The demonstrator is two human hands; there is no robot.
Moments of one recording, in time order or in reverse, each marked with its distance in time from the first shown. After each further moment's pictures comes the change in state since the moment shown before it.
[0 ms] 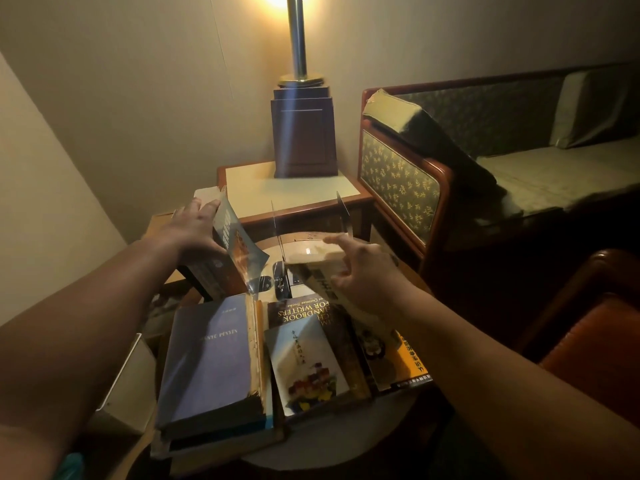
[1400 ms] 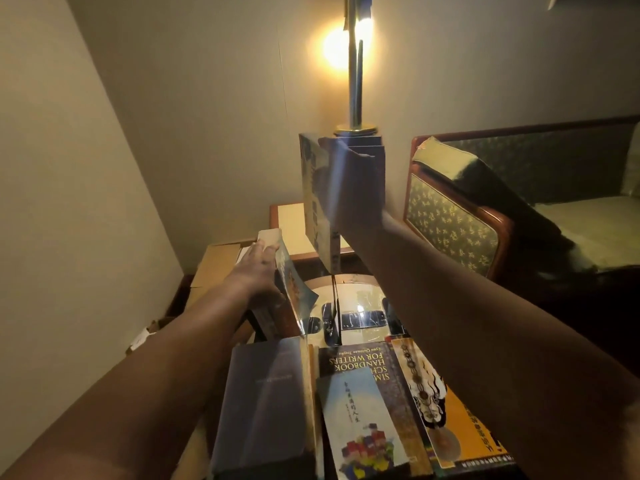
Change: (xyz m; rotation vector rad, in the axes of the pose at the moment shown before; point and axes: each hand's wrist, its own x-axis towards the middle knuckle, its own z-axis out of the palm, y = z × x) left_hand -0.011 0.002 0.004 -0.099 0.067 -0.026; right_hand 0.182 -0.126 -0.023 0.082 0.567 -0.192
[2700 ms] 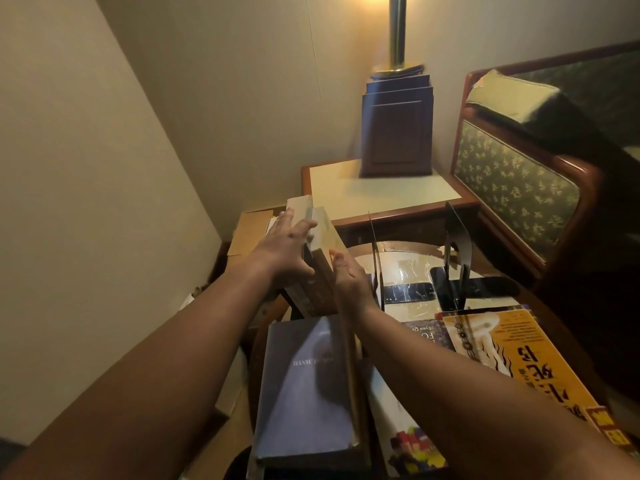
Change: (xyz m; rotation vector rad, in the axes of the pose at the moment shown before) left_hand 0.011 -0.016 0.000 0.028 -0.028 0.089; right_hand -0.177 0.057 0.146 0.813 -0.424 0.732
